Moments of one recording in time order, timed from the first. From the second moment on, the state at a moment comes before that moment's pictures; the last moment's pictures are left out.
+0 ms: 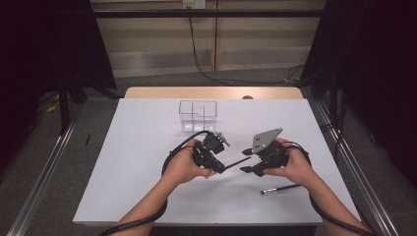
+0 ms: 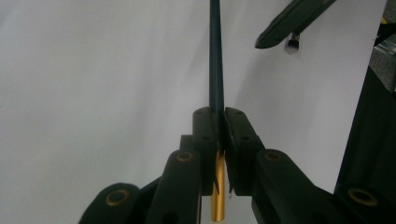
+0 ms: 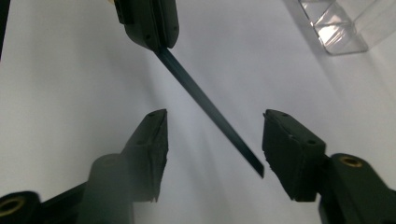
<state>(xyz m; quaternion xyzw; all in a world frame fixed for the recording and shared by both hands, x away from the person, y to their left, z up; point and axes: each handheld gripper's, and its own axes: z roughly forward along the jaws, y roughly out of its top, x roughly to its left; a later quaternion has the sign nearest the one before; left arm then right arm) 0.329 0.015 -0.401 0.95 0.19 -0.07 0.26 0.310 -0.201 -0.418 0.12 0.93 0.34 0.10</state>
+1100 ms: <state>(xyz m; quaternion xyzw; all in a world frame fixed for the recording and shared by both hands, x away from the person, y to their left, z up) 0.338 0.027 -0.399 0.92 0.16 -0.10 0.35 0.301 -0.192 -0.422 0.04 0.94 0.33 0.09</state>
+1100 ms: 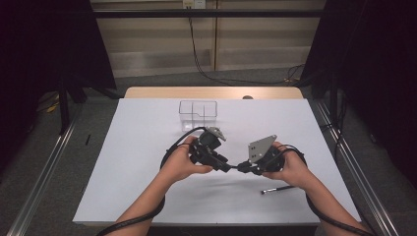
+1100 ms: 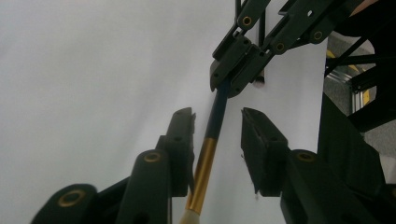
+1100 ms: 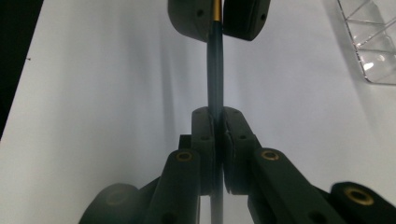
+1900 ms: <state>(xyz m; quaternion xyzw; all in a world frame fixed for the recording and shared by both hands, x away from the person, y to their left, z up) 0.339 0.040 -0.412 0.88 0.16 -0.07 0.44 0.303 -0.205 -0.425 0.08 0.93 0.34 0.09</state>
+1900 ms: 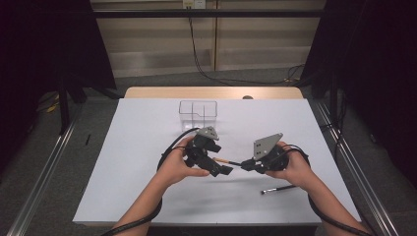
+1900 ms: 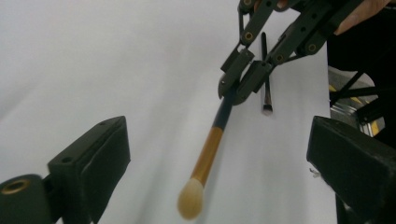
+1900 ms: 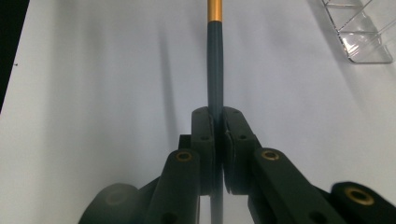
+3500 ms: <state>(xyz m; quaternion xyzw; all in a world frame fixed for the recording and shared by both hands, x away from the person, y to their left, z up) 0.339 0.062 -0.423 0.76 0.19 -0.04 0.62 0.305 -0.210 -0.427 0.19 0.84 0.51 0.07</state>
